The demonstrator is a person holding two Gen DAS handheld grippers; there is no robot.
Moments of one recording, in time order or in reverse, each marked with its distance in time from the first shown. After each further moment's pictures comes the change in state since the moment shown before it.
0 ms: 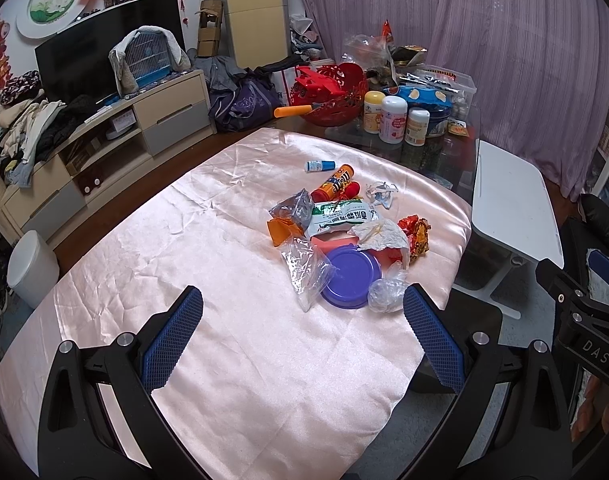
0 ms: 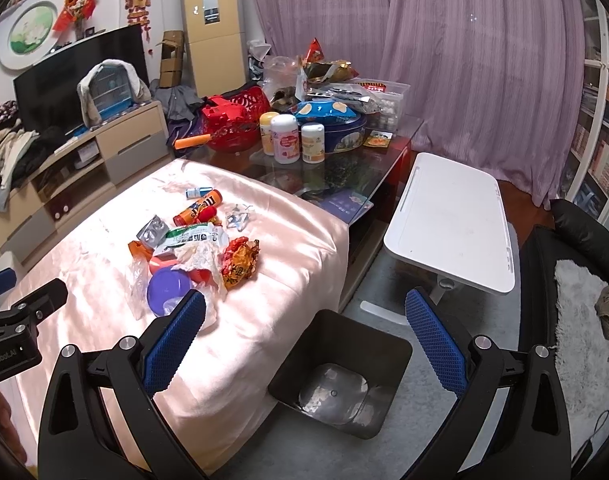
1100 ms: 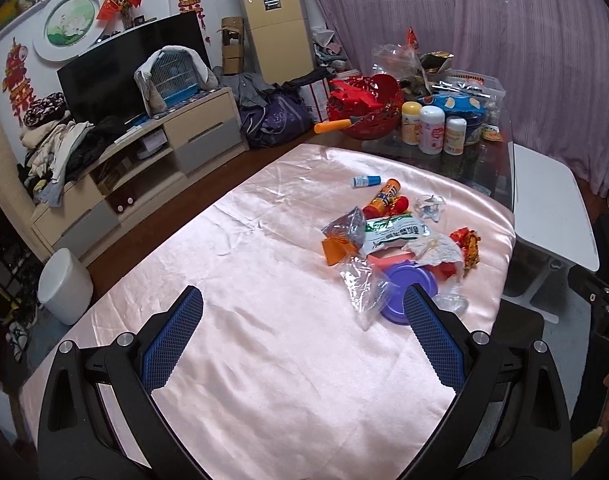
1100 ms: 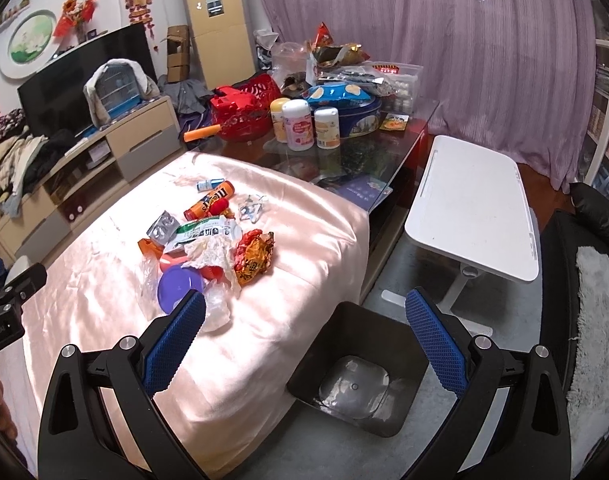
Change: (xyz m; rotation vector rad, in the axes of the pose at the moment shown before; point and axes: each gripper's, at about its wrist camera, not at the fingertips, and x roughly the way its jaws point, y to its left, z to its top) left arm 0.009 0.029 0.007 0.036 -0.039 0.132; right arm 0.026 0.002 0.000 0.042 0.059 0.085
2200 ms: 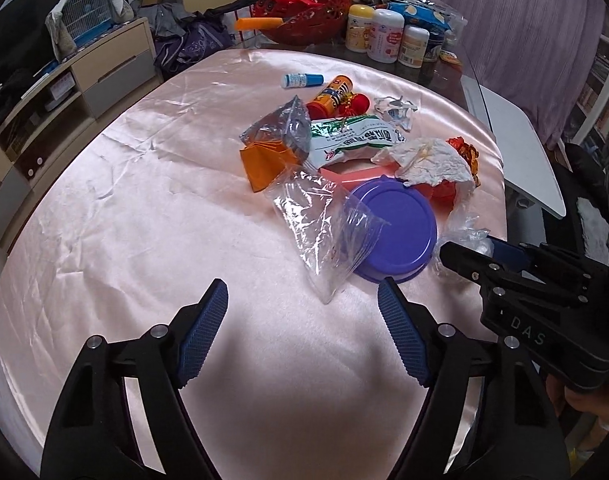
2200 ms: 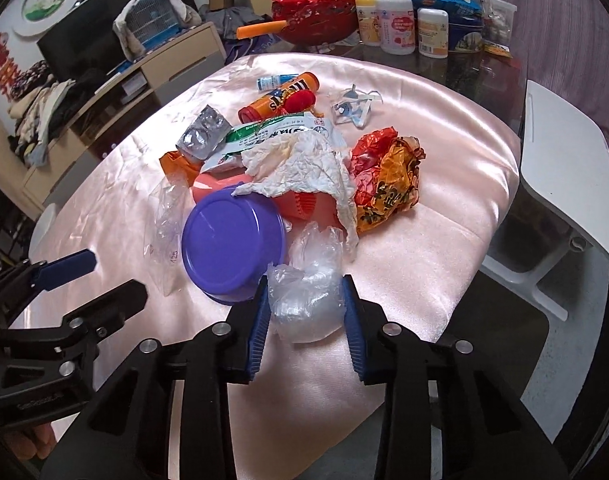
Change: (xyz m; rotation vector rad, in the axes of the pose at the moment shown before) left arm 0.126 -0.016 -0.031 0.066 0.241 -0.314; right arm 0.129 0.073 -0.033 -0.063 0.242 0.192
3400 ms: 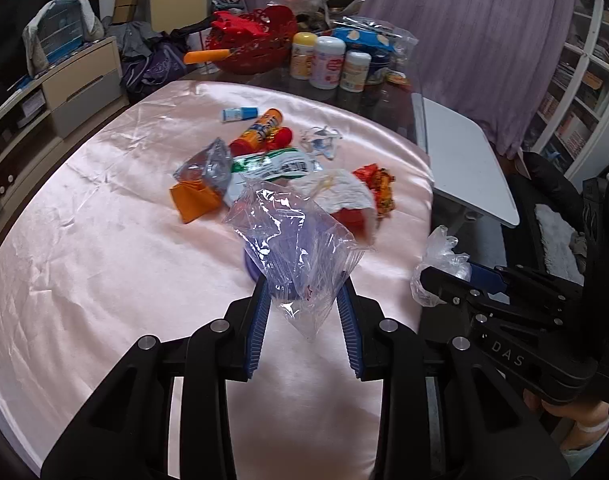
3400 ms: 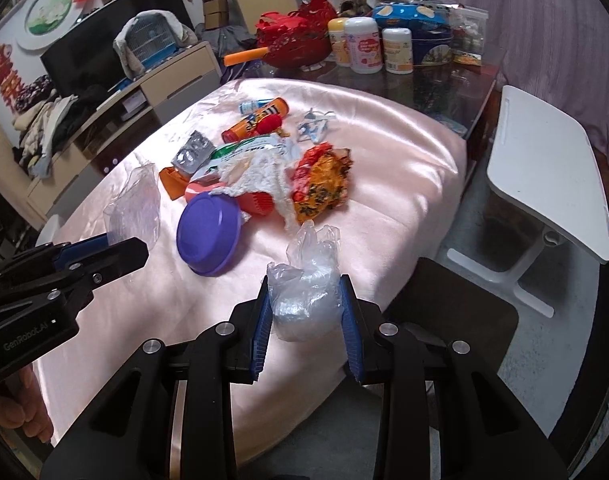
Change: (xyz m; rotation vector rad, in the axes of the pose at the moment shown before) left arm -0.036 -0.048 0.006 0.038 -0.074 -0.150; right arm -0.055 -0.039 -0.015 0.025 -0.068 -0.025
